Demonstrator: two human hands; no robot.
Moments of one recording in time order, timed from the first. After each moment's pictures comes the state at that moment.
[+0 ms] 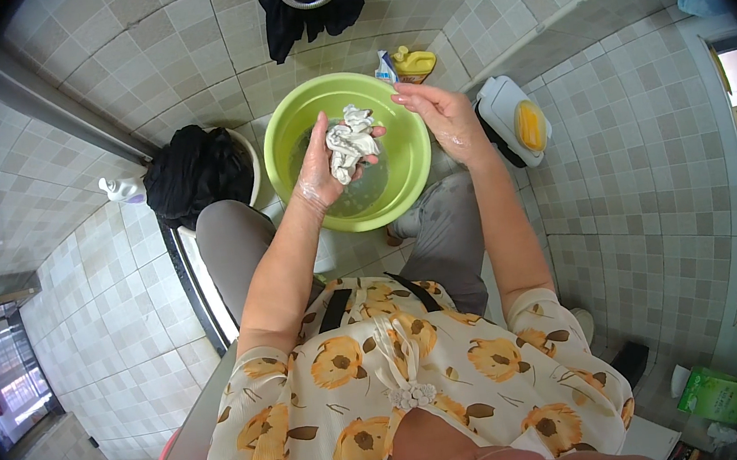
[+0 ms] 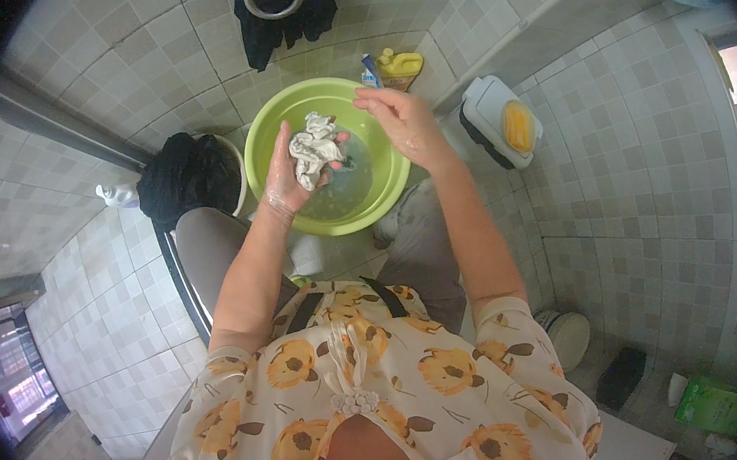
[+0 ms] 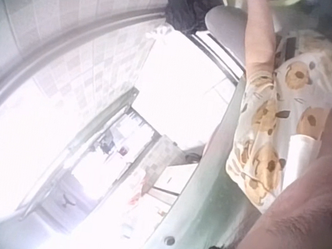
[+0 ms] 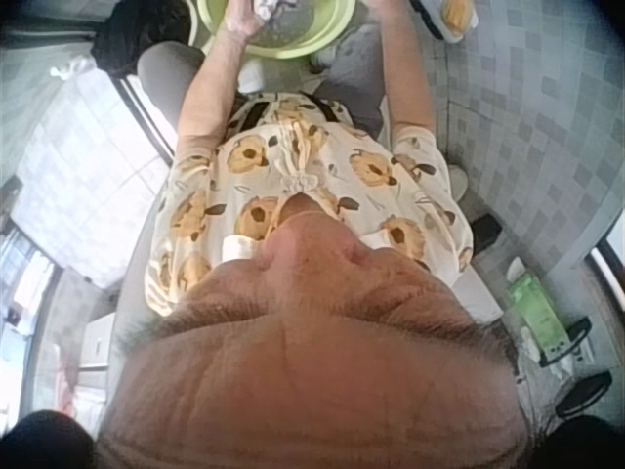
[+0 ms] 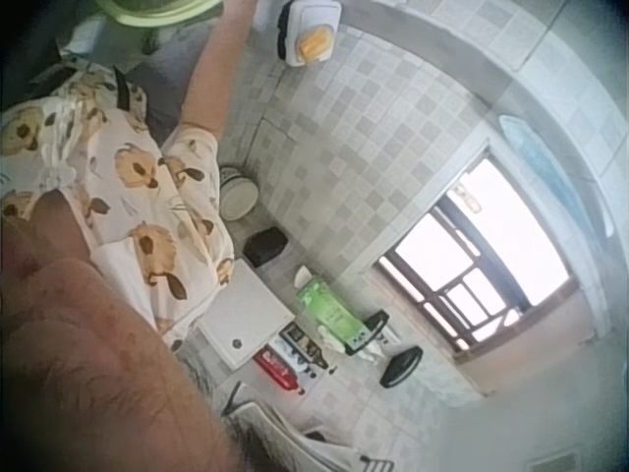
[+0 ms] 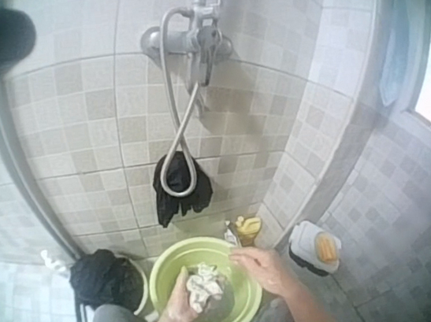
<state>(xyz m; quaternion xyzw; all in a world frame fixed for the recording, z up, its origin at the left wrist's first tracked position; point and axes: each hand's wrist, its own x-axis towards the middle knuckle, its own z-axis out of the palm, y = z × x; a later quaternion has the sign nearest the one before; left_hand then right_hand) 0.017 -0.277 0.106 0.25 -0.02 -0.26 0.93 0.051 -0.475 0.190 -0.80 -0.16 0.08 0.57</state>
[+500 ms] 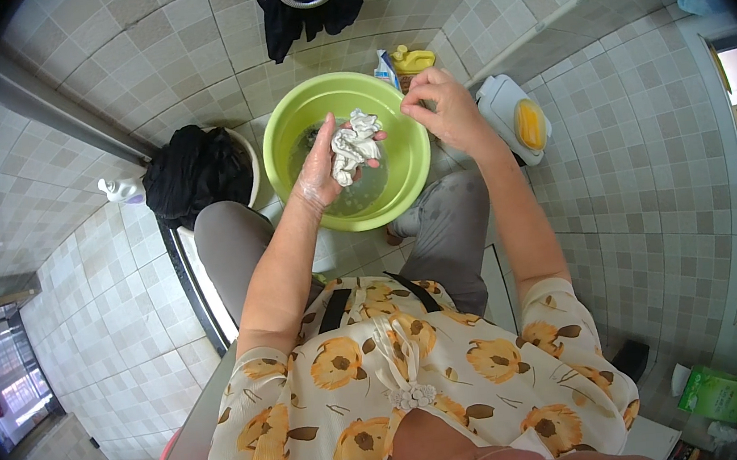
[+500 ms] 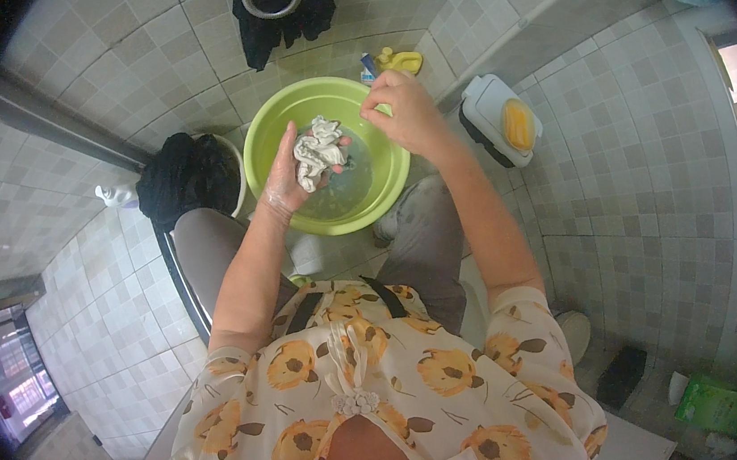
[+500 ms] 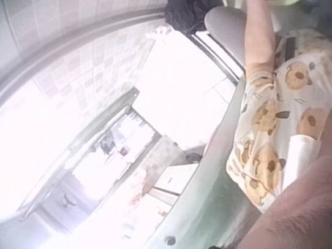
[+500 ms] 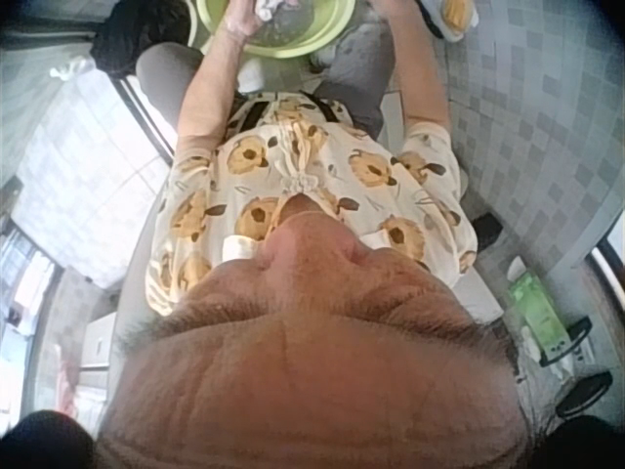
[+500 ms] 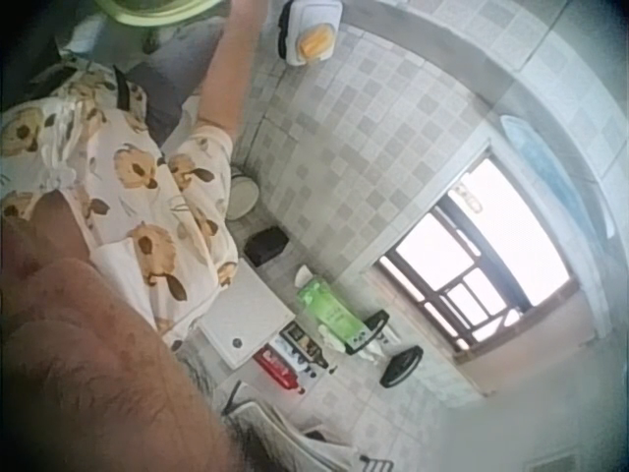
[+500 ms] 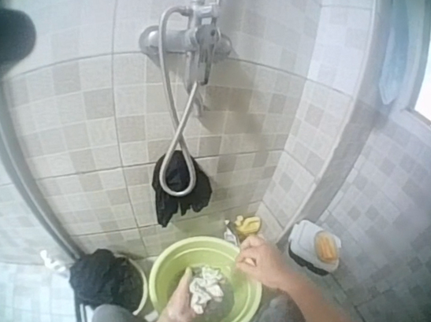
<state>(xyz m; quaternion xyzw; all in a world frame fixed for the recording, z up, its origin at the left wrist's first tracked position) 0.018 -0.275 0.105 0.29 0.00 -0.28 0.92 0.064 -0.477 0.206 -0.92 -0.29 -0.06 0.27</state>
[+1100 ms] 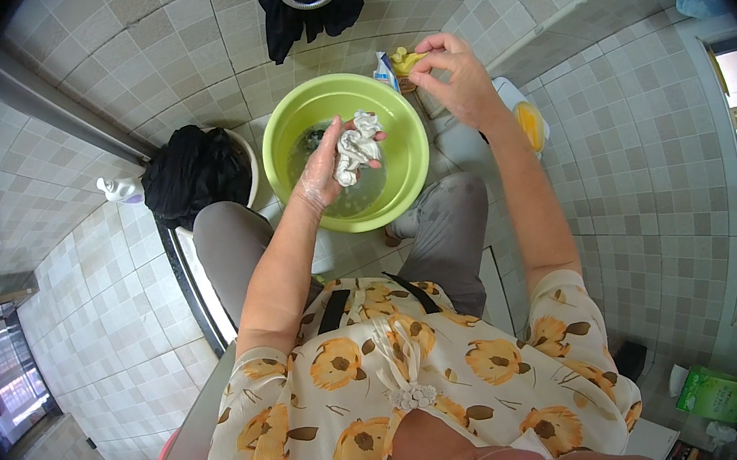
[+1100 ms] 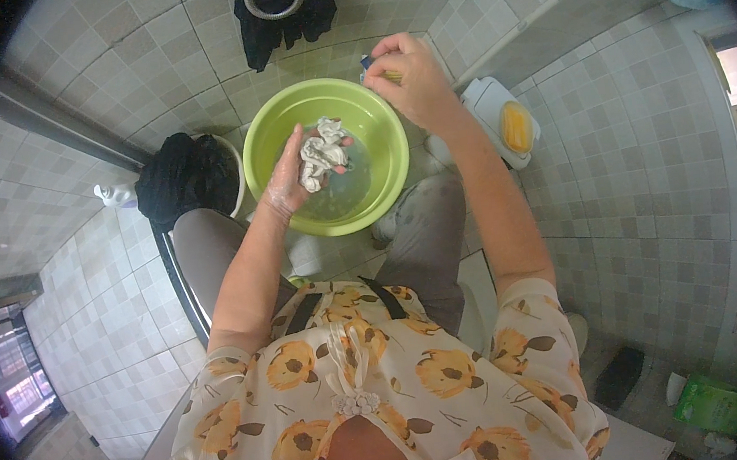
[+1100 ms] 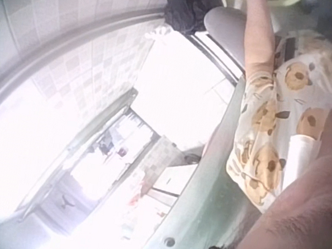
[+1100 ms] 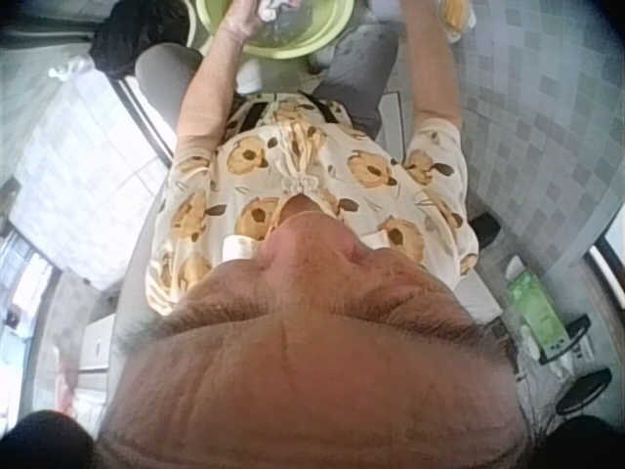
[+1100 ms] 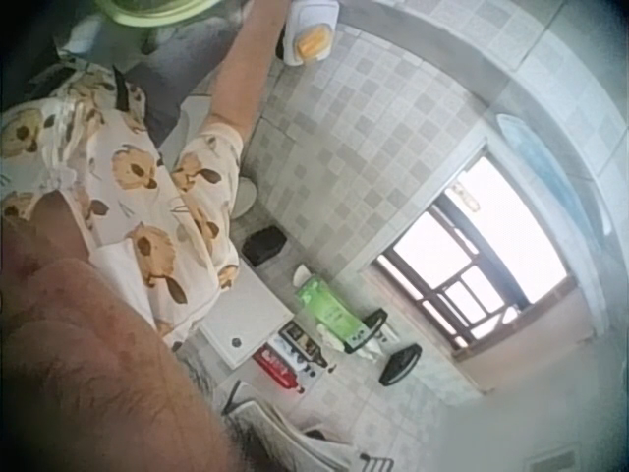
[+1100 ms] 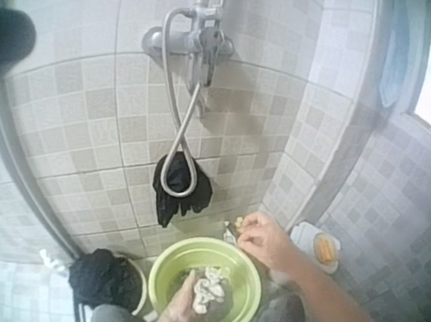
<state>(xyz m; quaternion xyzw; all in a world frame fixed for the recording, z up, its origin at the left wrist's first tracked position) 0.017 -0.278 0.104 0.32 -0.02 -0.25 0.91 0.082 -0.475 0.241 -0.90 -0.30 -0.11 0.29</state>
